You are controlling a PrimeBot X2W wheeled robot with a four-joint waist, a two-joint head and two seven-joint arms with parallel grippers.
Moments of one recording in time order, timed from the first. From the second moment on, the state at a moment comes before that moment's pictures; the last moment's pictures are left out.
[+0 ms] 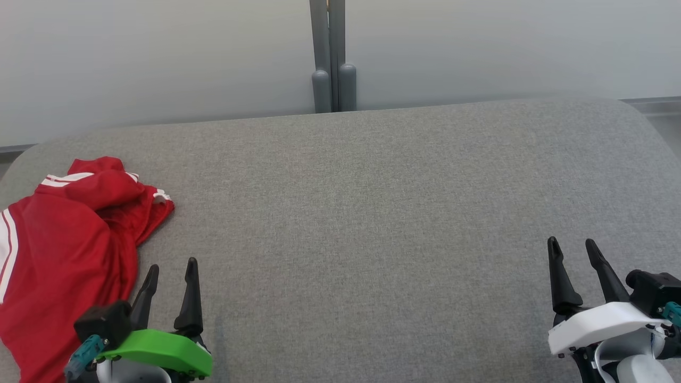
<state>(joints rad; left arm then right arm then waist) -0.05 0.11 -0.06 0.27 -0.44 -0.11 -0.16 -0.02 -0.11 -0.06 0.18 0.33 0.13 -0.16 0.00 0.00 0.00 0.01</state>
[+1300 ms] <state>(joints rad) -0.04 0.10 -0.03 0.36 -0.21 -0.13 -0.24 0.00 -0.10 -0.09 0.20 0.10 0.13 -0.25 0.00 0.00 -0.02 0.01</state>
